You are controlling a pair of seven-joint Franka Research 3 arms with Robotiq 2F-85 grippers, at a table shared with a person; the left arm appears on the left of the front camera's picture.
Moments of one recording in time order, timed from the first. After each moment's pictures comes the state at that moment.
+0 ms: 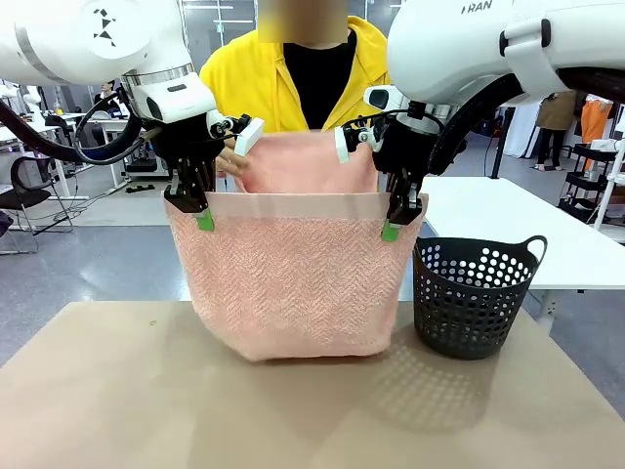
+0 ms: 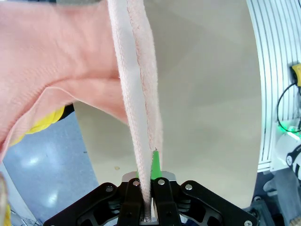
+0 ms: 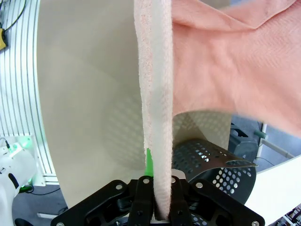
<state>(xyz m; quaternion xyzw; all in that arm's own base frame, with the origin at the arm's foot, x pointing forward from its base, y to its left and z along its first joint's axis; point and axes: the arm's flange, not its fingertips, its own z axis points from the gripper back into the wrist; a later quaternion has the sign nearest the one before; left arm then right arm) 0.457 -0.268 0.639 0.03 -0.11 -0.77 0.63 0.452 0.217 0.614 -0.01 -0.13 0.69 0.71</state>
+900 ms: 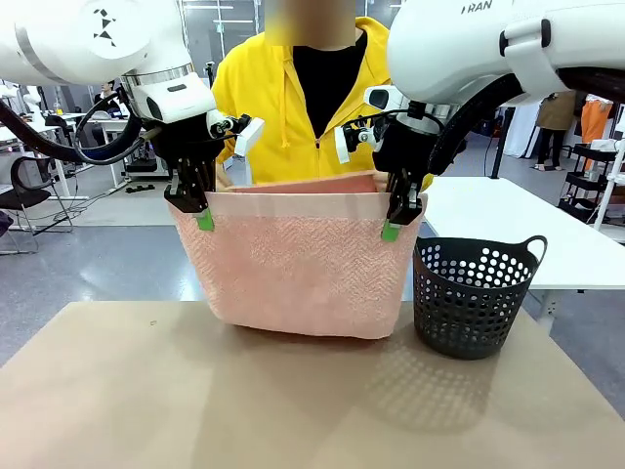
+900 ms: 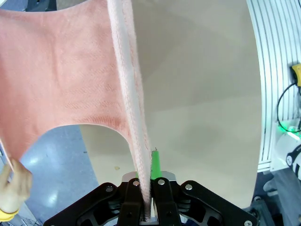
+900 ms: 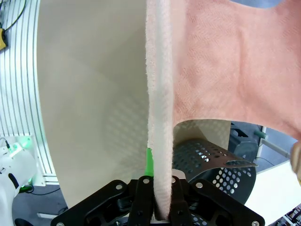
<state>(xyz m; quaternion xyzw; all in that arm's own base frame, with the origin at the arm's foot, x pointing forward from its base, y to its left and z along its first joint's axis) 0.457 -0.268 0.639 0.03 -0.11 -0.77 0.63 0.452 0.217 0.614 -0.01 -0.13 0.69 0.71</state>
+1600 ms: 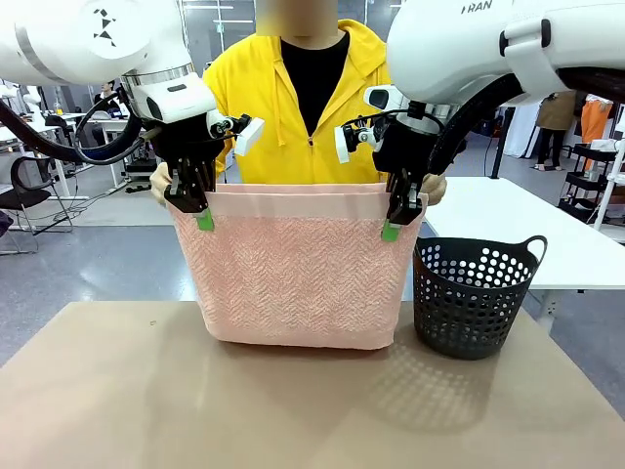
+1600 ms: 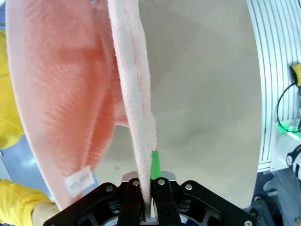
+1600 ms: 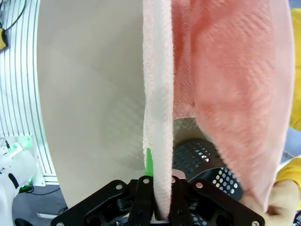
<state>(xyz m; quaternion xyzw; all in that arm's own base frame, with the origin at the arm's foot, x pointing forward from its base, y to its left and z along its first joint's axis) 0.457 -0.268 0.639 0.03 -0.11 -0.77 0.63 0.452 0.217 0.614 -0.01 -0.13 0.69 0.71</state>
